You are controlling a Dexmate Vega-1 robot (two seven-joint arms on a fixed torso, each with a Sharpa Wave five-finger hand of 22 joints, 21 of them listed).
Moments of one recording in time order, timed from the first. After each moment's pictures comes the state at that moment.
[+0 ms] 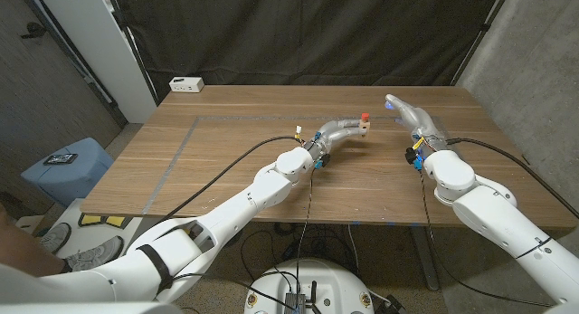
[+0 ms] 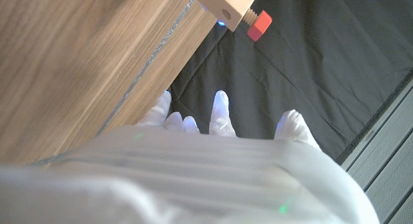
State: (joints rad) left arm 0.58 0.15 0.78 -1.15 -0.30 -0.16 0.00; left_hand 0.96 0.03 0.30 -0.13 0.17 0.85 -0.21 0.20 0.19 0.86 -0.22 0.21 0.44 0.41 -0.05 0.21 0.19 0.06 0.14 0.20 0.18; right arm -1.20 -0.72 -0.17 -2.03 0.39 -0.18 -0.39; right_hand 0.33 0.02 0.28 -0.08 0.18 0.46 0.03 0.18 0.18 -0.09 0.14 0.17 0.18 -0.11 0.20 0.17 0.19 0.17 0.18 0.17 0.17
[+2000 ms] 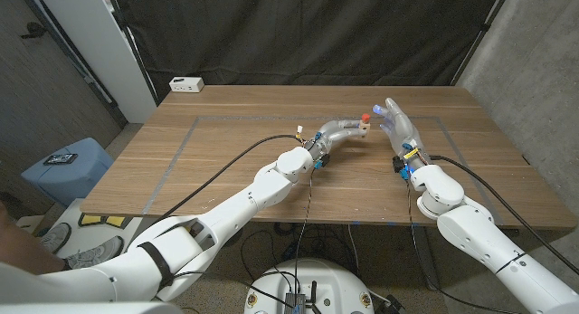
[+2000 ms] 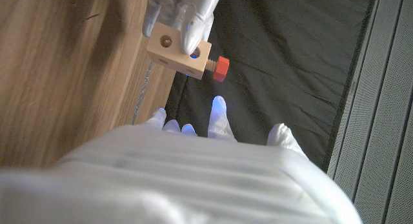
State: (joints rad) left arm 0.57 0.15 0.79 -1.12 -0.27 -0.17 0.01; left_hand 0.97 0.02 0.29 -0.15 0.17 0.85 -0.21 0.19 0.19 0.86 -0.21 0.20 0.43 0.41 -0.05 0.21 0.19 0.06 0.14 0.20 0.18; right arm -1.20 -0.65 -0.25 -1.90 0.58 0.11 -0.28; right_hand 0.19 0.10 0.26 -0.04 0.18 0.39 -0.01 0.19 0.17 -0.17 0.09 0.18 0.18 -0.17 0.15 0.18 0.20 -0.06 0.13 0.17 0.17
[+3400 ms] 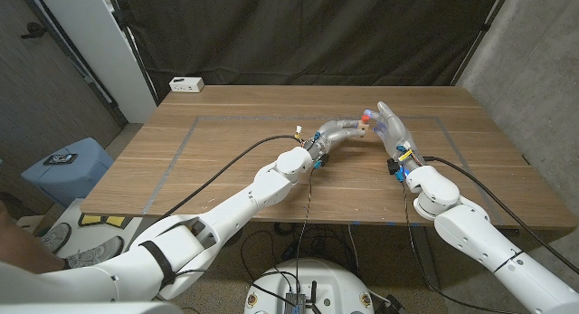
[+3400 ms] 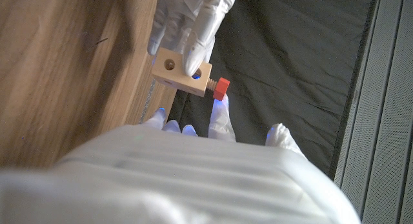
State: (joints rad) left arm 0.57 0.14 0.78 -1.09 -0.28 -0.18 0.00; left_hand 0.99 0.03 0.30 -0.15 0.17 0.85 -0.21 0.20 0.19 0.85 -0.22 0.21 0.43 0.41 -0.05 0.21 0.19 0.06 0.14 0.20 0.18; right arm -1.19 -0.66 -0.28 -1.90 0.59 0.10 -0.27; right_hand 0.18 0.11 0.27 -0.05 0.18 0.48 -0.01 0.20 0.17 -0.17 0.06 0.19 0.18 -0.17 0.14 0.19 0.19 -0.05 0.13 0.18 0.17
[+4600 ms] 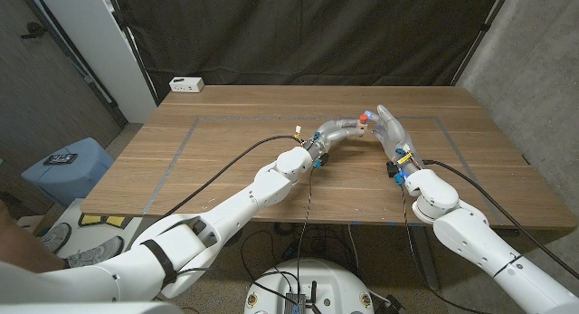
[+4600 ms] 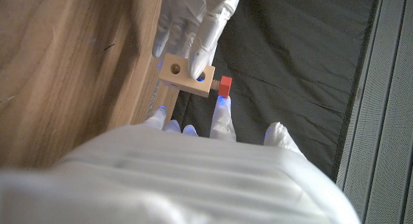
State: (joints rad) left arm 0.56 0.13 0.77 -1.07 -0.29 -0.19 0.00; left_hand 0.99 0.03 0.30 -0.15 0.17 0.85 -0.21 0.20 0.19 0.85 -0.22 0.21 0.43 0.41 -0.05 0.21 0.19 0.06 0.14 0.20 0.18; right arm -1.21 -0.66 -0.29 -1.91 0.60 0.10 -0.28; right_hand 0.19 0.13 0.29 -0.06 0.18 0.53 -0.01 0.20 0.17 -0.18 0.05 0.20 0.18 -0.17 0.13 0.19 0.19 -0.02 0.15 0.19 0.17
